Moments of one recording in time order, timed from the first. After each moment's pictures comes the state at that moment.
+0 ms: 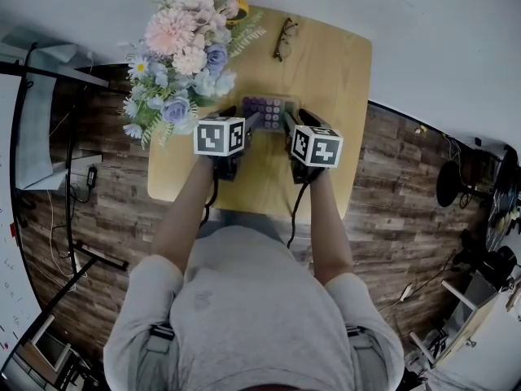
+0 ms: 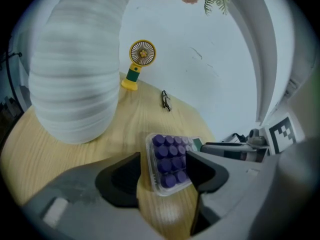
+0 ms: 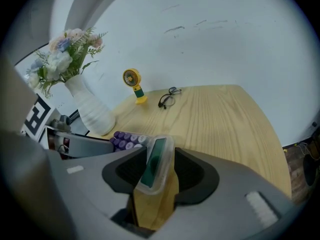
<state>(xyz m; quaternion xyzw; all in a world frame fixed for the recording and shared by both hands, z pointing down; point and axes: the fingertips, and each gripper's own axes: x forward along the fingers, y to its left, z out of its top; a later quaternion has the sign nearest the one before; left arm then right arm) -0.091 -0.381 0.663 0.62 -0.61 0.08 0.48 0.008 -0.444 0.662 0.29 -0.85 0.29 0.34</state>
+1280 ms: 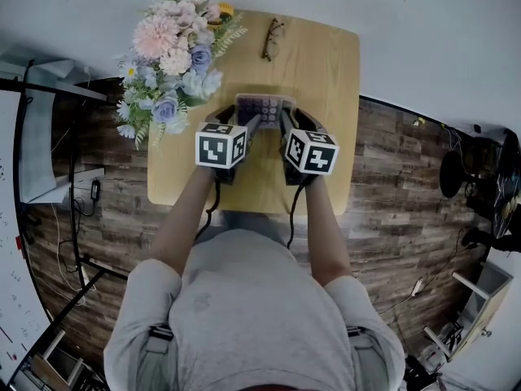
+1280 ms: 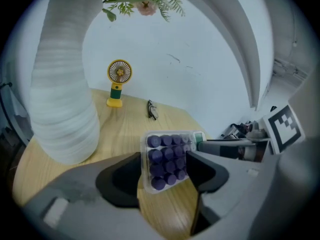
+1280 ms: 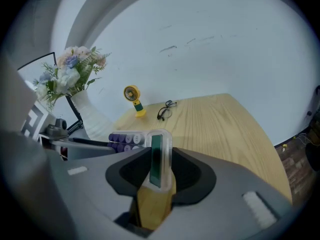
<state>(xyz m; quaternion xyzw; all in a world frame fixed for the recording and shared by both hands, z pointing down) -0.072 -0.384 0.637 0.66 -0.62 0.12 0.40 0.018 -0.439 0.634 0.33 -0.86 0.29 0.26</state>
